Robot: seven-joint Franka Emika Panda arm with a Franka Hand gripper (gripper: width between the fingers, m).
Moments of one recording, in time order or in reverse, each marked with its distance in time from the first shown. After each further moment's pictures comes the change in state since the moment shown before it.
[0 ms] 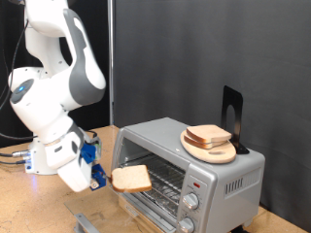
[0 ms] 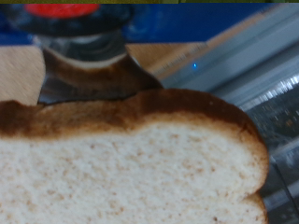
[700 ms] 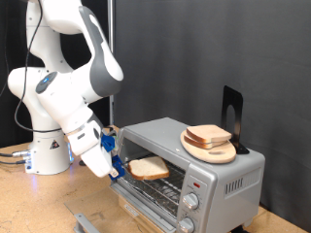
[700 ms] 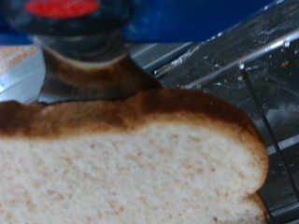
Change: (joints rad) arm 0.065 -0.080 0.081 -0.061 0.187 0.097 -0.088
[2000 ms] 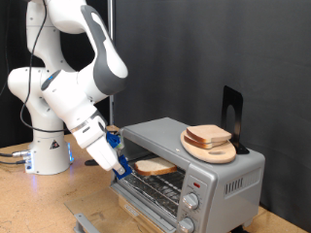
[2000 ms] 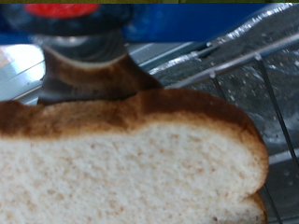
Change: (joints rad) arm 0.007 0.003 0.049 0.001 0.195 0.124 -0.242
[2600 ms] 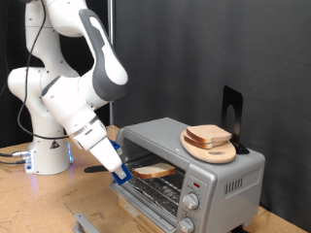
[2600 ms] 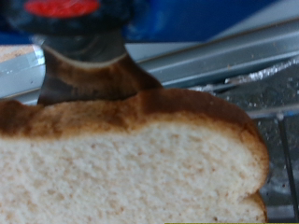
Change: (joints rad) arm 0.000 0.066 0.016 0.012 0.081 0.081 -0.256
